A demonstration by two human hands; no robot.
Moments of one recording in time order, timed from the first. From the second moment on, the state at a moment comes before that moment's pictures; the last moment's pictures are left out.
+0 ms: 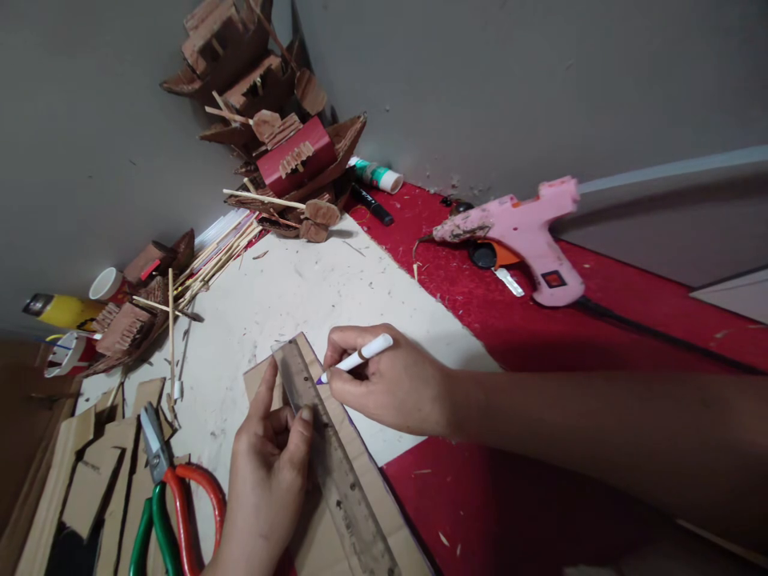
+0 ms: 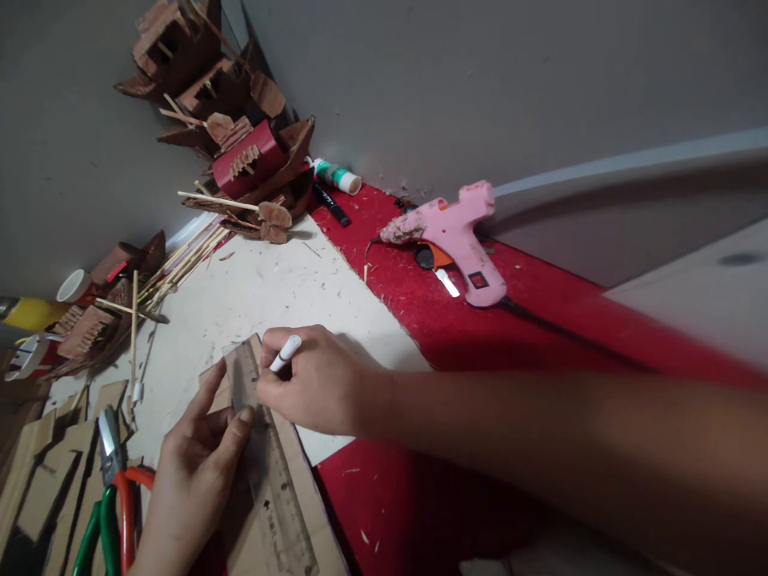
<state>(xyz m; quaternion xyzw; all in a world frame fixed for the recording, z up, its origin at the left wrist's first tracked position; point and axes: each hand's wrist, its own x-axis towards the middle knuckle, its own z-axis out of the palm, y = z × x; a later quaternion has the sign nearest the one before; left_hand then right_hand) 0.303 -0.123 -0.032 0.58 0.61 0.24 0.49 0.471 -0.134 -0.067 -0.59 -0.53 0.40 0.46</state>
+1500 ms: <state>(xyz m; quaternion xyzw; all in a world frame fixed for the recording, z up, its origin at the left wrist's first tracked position) 0.235 -0.117 0.032 0.76 0.57 0.25 0.20 0.482 -0.135 -0.044 -0.50 -0.42 0.45 0.61</state>
